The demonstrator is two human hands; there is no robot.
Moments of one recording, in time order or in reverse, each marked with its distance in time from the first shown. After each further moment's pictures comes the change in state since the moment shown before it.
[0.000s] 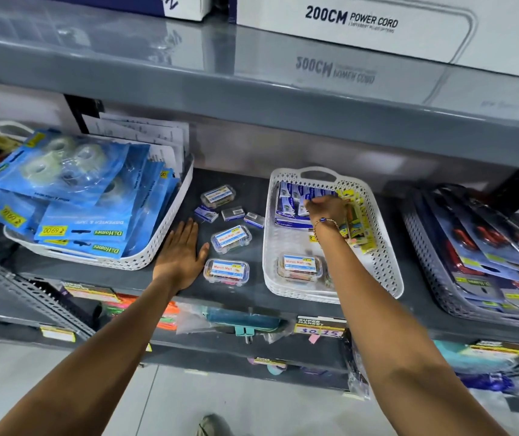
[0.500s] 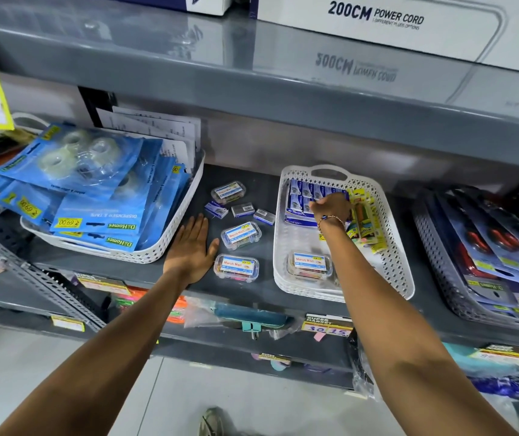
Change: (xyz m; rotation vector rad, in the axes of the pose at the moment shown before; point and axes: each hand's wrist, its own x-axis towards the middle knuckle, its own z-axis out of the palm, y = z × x) left_hand 0.000 -0.001 -0.003 -0.030 0.003 0.016; right_hand -0.005 -0.008 0.006 -0.287 -0.066 -0.043
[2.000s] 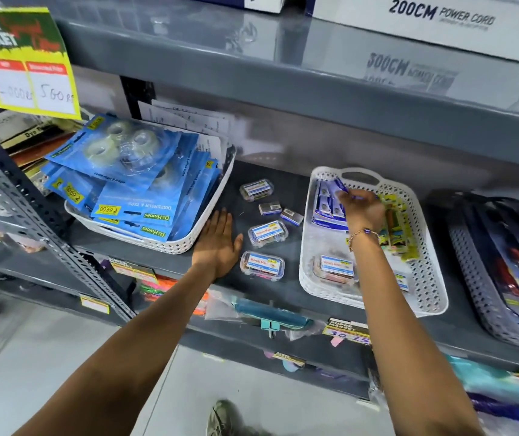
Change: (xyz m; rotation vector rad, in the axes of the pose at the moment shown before) left_hand -0.002 0.001 -0.001 0.078 0.001 -0.066; right_hand -0.013 -0.004 0.007 0.635 0.066 0.027
